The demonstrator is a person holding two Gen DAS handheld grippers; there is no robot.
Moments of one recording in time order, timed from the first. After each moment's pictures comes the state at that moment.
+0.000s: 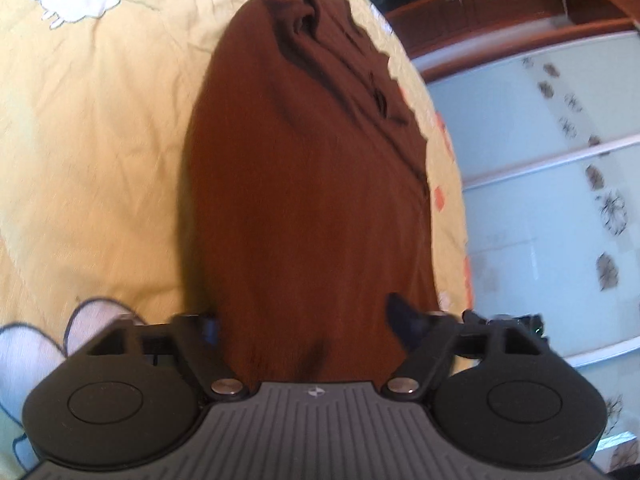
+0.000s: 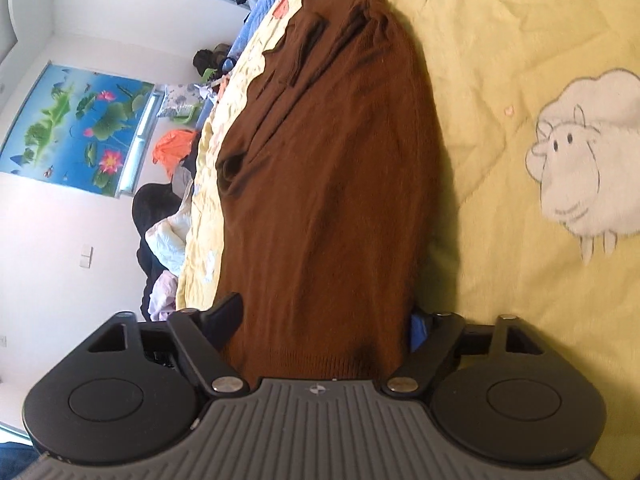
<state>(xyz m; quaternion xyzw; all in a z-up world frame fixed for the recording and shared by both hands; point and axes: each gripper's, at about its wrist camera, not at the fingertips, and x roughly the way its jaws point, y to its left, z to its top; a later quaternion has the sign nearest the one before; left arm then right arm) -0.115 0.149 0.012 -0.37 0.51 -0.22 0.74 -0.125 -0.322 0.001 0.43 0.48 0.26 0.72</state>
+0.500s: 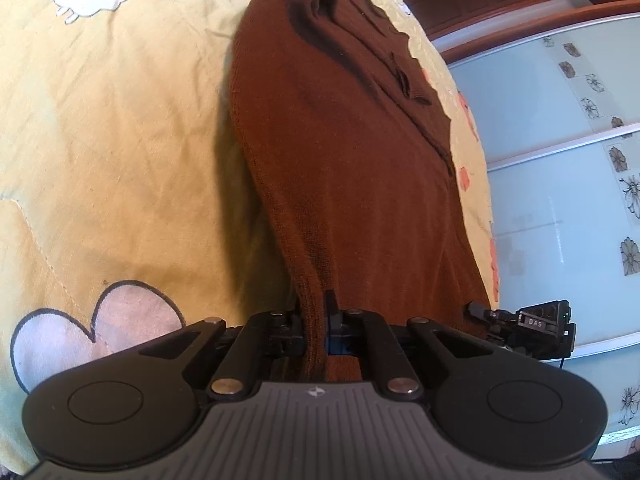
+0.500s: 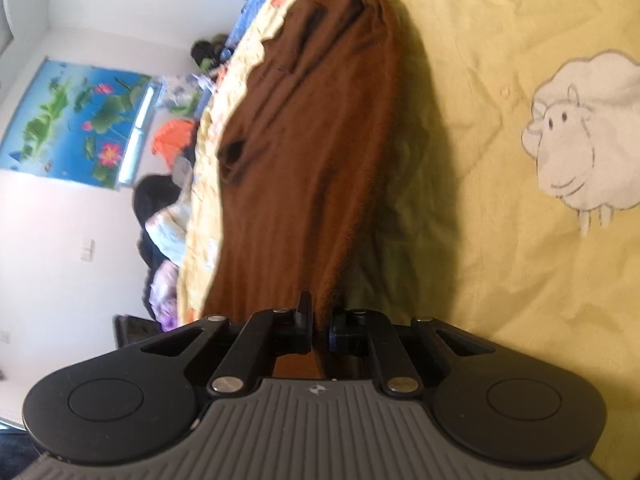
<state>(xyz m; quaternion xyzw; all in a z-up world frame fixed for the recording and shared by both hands) -0.113 0.148 0.013 -0.34 0.54 -0.21 0.74 -0.137 -0.328 0.004 0.44 0.48 0.27 0.71</state>
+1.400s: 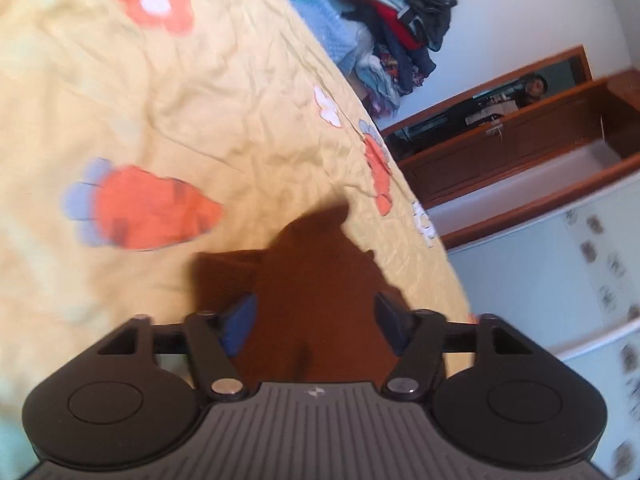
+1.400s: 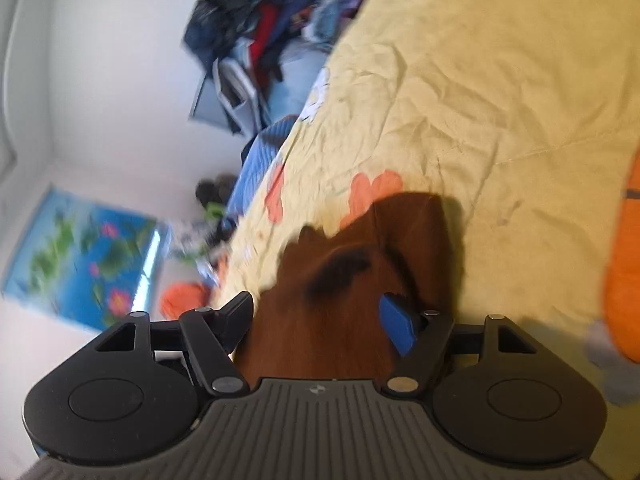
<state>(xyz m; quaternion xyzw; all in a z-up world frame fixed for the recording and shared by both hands) 0.153 0.186 0.040 -0.42 0.39 -0.08 0.82 0.136 -0.369 0.006 0.49 0.34 0.17 0.78</state>
